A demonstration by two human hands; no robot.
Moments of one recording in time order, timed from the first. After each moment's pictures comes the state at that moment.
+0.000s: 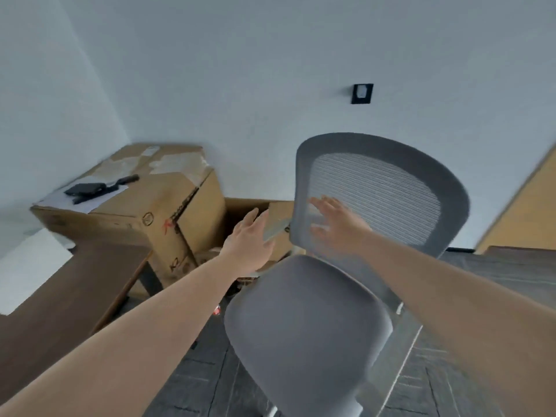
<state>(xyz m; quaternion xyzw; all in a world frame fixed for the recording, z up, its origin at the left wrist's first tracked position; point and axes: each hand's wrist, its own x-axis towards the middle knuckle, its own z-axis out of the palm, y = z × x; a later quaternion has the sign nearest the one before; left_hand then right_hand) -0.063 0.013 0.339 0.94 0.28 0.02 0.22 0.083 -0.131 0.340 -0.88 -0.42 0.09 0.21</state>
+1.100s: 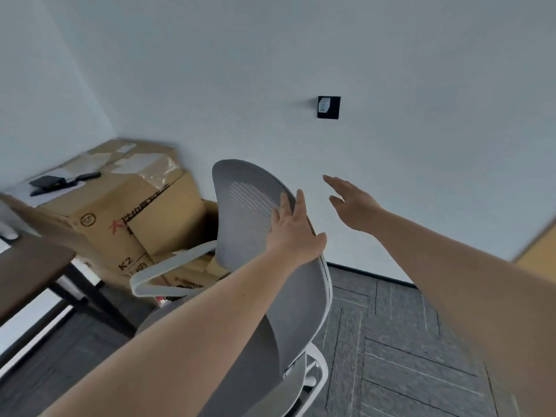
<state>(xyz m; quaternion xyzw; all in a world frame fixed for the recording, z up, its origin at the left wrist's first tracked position) 0.313 -0.222 0.358 0.89 0.37 0.06 0.28 0.467 -0.278 0.352 -0.84 -0.46 0.12 0.25</state>
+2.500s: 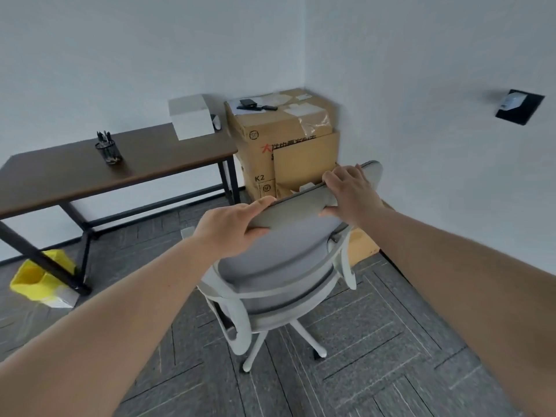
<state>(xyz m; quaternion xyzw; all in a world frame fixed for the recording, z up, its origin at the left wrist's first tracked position) 0.143 -0.367 0.344 0.82 0.56 0.07 -0.06 0.398 -0.297 0.336 -0.53 -0.84 -0.06 0.11</state>
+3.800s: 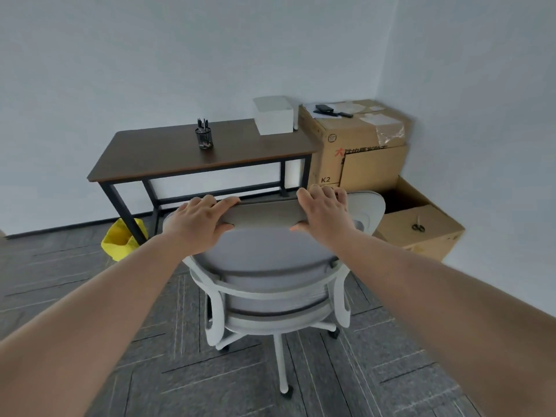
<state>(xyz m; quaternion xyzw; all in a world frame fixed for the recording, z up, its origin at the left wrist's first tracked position) -0.209 -0.507 0.340 0.73 0.68 0.04 -0.07 0.043 -0.437 0.335 -0.48 -0.87 -0.08 0.11</state>
